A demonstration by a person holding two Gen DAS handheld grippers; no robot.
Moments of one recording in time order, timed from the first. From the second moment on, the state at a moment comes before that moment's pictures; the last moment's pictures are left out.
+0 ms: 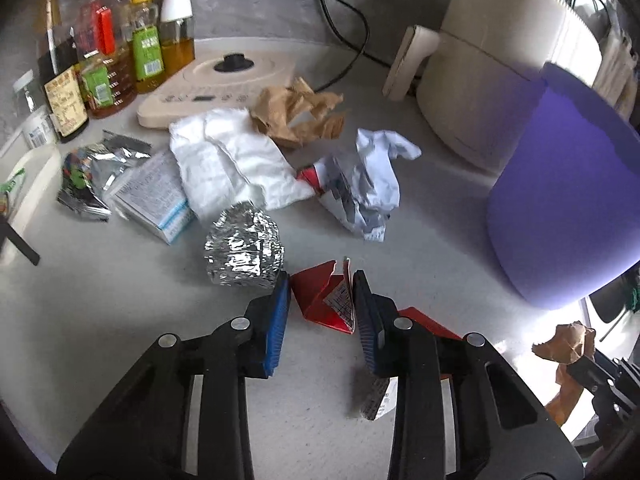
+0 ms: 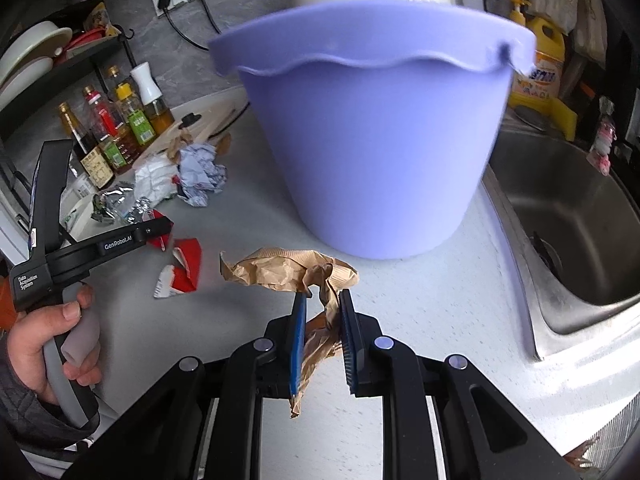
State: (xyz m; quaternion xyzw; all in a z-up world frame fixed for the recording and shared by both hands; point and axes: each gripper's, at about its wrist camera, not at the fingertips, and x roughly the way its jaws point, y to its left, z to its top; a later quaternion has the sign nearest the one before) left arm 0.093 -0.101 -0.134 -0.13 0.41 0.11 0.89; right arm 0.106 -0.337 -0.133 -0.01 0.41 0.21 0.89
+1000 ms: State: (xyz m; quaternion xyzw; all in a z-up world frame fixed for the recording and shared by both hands) left arm 0.061 -0.098 -0.011 -0.09 0.26 0.15 0.95; right arm 0.085 -0.279 -0.009 -0.06 0.22 0.32 0.92
